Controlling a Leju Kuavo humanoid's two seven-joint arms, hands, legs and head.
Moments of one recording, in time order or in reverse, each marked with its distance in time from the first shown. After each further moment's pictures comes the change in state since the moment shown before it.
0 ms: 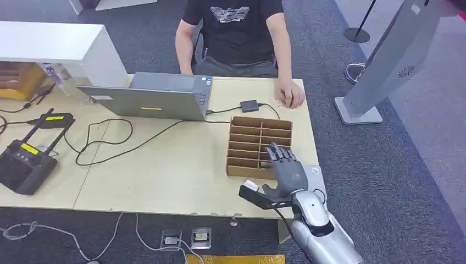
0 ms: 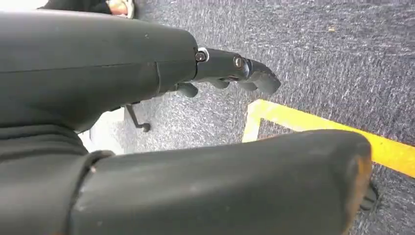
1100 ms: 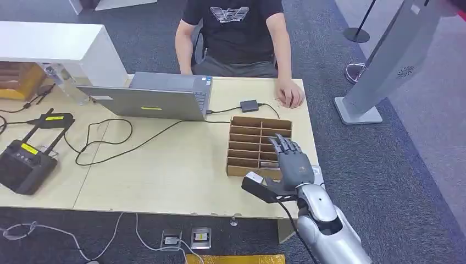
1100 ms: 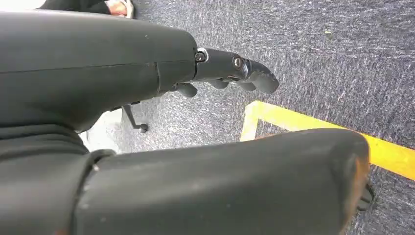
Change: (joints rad) left arm 0.000 0.004 0.000 0.000 0.002 -0.002 -0.011; right arm 0.022 -0.018 -0.048 -0.175 -0.002 0.133 0.024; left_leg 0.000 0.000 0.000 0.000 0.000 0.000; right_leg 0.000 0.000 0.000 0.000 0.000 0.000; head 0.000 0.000
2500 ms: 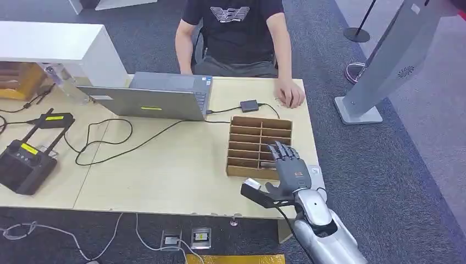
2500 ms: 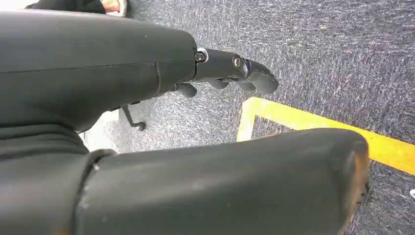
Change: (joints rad) left arm -0.008 -0.011 0.000 0.000 0.000 0.001 -0.009; right arm -0.007 0.008 0.029 0.113 0.039 -0.077 0.003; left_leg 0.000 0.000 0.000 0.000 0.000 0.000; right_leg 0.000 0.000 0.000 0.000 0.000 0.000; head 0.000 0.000
